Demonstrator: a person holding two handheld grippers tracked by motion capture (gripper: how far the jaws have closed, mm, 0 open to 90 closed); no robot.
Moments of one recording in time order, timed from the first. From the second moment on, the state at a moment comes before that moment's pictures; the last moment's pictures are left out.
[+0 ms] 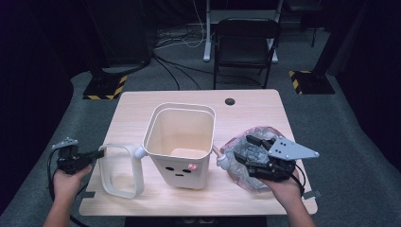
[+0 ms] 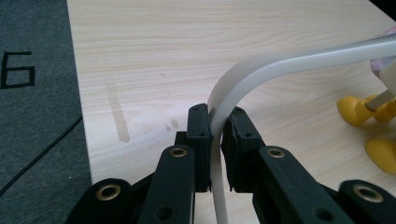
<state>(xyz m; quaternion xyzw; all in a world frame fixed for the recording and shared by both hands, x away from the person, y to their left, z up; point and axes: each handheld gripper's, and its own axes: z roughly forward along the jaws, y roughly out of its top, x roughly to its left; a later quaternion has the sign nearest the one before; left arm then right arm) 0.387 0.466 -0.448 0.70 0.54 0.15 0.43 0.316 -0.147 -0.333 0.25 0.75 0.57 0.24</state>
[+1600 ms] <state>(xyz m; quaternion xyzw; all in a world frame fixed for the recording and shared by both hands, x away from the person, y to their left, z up) 0.377 0.424 -0.458 0.72 0.50 0.21 0.44 0.370 -0.202 -0.430 0.39 0.75 0.47 0.27</state>
